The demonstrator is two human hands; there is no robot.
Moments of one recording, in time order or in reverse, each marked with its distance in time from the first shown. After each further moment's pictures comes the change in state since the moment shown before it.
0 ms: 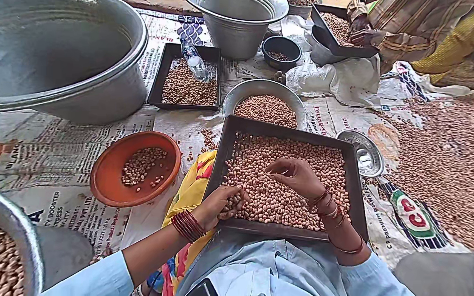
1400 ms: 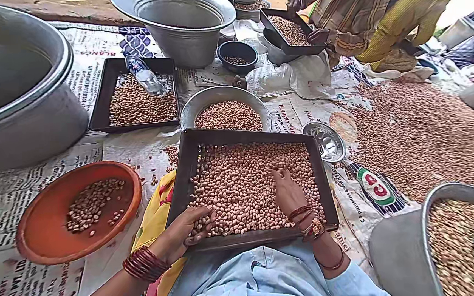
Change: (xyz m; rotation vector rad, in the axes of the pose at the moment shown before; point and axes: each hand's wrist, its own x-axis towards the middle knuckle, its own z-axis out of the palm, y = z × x) left_hand 0.004 -0.003 -0.001 -0.016 -0.027 -0.042; right_hand -0.048 0.020 -0.002 -0.518 -0.022 0.689
